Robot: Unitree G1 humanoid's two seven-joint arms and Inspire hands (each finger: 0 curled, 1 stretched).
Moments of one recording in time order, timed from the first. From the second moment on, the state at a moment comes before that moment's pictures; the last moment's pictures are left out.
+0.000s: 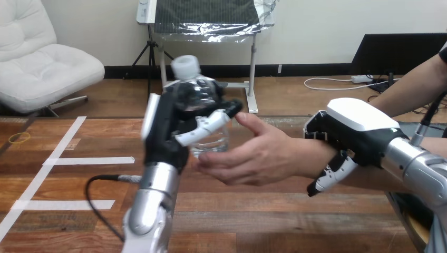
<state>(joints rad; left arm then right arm) -0.29 -0.07 0.01 0.42 -0.08 -0.42 -0.14 -0.35 -0.72 0.23 0.17 -0.52 -0.17 0.35</state>
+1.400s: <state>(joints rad) -0.43 -0.14 0.01 0.72 -0.08 -0.55 -0.15 -0.36 -0.68 0.23 0.13 -0.55 -0.07 0.41</state>
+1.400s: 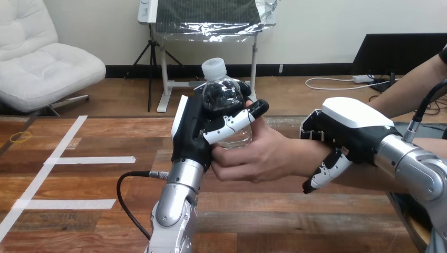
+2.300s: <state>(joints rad) -0.43 -0.15 0.01 0.72 -0.07 -0.56 -0.16 -0.36 -0.68 0.23 0.13 -0.55 -0.07 0.41</state>
